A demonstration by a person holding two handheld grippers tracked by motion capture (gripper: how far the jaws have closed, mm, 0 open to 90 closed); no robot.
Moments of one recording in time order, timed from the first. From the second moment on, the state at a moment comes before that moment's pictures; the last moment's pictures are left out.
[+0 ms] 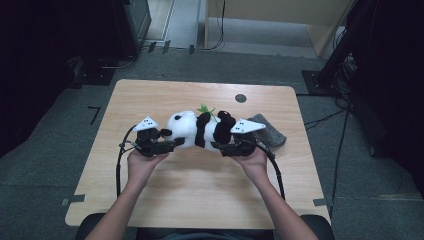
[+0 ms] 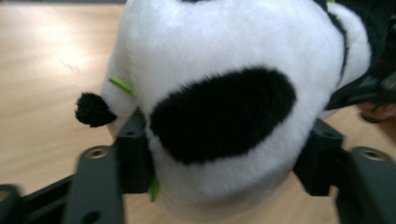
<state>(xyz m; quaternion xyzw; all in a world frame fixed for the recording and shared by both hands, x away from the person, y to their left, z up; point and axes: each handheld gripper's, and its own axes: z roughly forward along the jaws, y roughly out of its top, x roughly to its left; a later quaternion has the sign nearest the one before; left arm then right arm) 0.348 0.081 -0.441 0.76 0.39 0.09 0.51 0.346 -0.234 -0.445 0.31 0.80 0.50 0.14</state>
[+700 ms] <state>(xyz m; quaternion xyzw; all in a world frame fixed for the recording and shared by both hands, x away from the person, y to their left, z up) 0.349 0.084 -0.464 0.78 0.34 0.11 0.51 0.346 -0.265 -0.422 0.36 0.76 0.52 0.11</state>
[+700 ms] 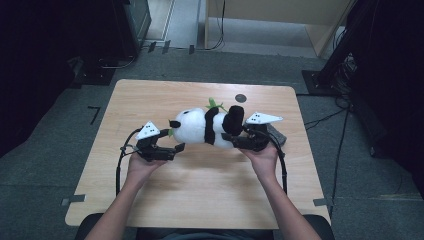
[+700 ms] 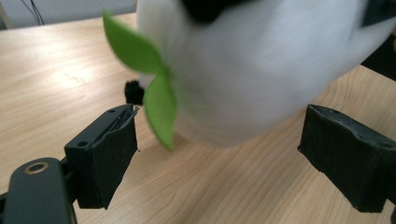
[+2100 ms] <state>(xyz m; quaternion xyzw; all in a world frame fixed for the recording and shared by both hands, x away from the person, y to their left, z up) 0.346 0.081 -0.443 0.74 0.41 0.04 0.54 0.343 -0.237 -0.450 0.33 0.78 0.51 0.17</state>
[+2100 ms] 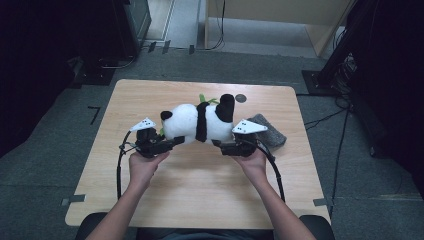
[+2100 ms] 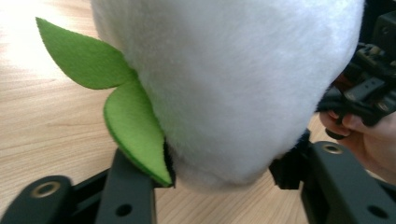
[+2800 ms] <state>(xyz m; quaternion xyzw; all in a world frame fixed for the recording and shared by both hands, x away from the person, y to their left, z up) 0.341 0.076 -0.459 0.77 0.33 0.13 0.54 0.341 -0.256 -0.429 0.40 0.77 0.50 0.06</state>
